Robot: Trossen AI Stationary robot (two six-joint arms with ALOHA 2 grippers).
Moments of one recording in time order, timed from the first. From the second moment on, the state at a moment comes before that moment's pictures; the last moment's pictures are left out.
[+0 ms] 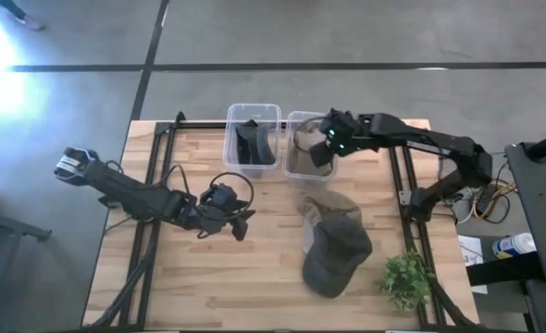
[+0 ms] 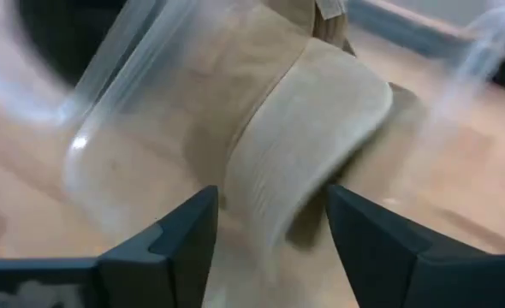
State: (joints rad) left arm -0.35 1.25 0.86 -0.25 -0.61 -0.90; right arm -0.32 1.46 1.41 -1.03 0.20 0.74
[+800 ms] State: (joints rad) left arm -0.35 1.50 0.86 -0.08 -0.42 -0.75; right arm 0.29 1.72 1.15 -1.01 0.34 1.37
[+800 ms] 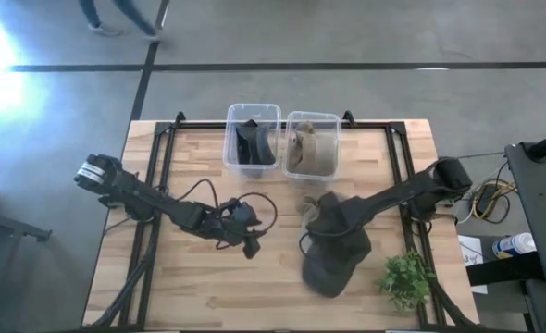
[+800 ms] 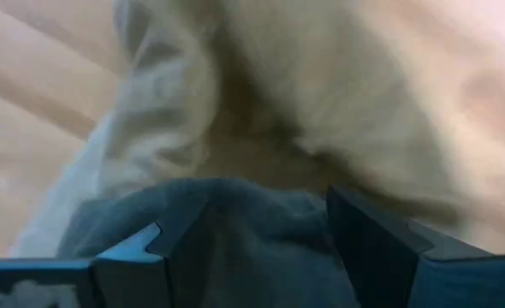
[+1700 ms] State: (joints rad) left arm -0.38 1.47 0.85 0.00 -0.27 -0.74; right arm 0.26 1.85 1.37 -0.46 0.08 0.80
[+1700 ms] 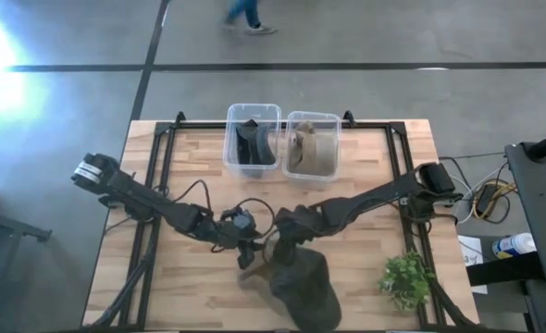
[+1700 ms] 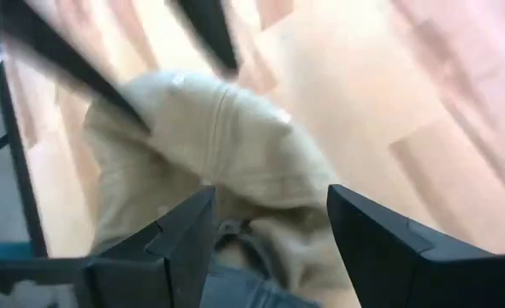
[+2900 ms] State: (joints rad) left arm -0.44 1.44 0.70 -0.58 -0.19 -1.25; right arm 0.33 1.65 1.21 -0.58 0.01 1.29
